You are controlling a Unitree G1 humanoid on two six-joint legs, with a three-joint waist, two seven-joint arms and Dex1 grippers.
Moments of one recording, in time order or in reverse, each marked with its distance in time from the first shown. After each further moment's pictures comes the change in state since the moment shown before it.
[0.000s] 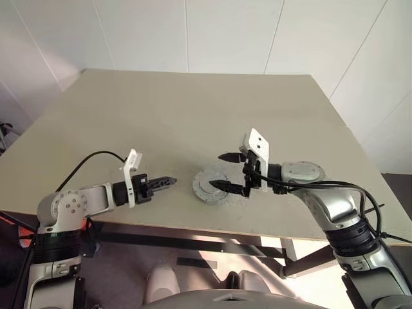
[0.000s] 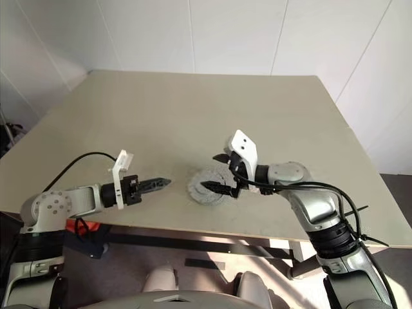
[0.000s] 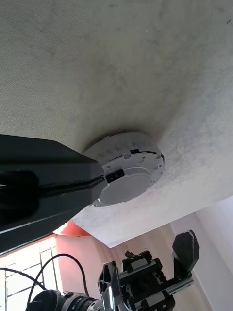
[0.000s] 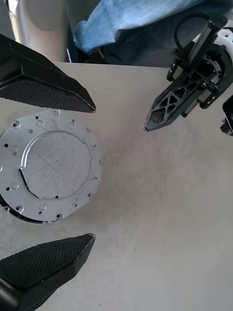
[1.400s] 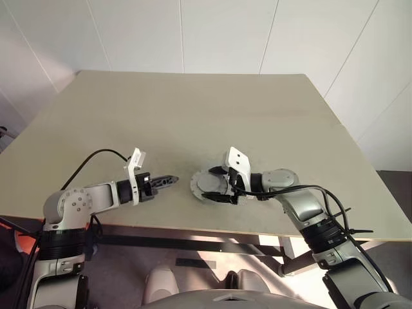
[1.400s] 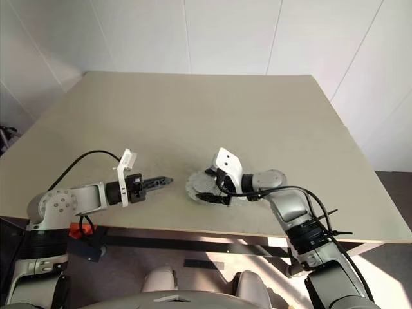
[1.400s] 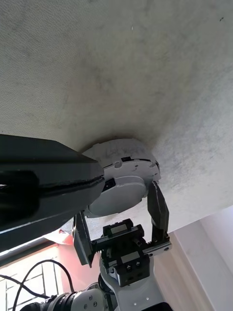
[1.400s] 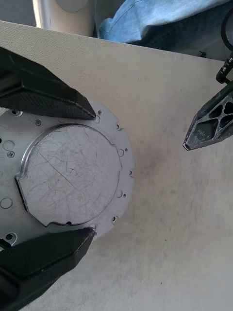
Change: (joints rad) left arm -0.014 -0.007 -0.026 0.014 0.019 -0.039 0.043; right arm -0.031 0.137 0.098 0.283 -0.206 -0.239 0.070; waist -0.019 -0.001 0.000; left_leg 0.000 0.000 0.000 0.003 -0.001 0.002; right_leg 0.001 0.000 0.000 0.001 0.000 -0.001
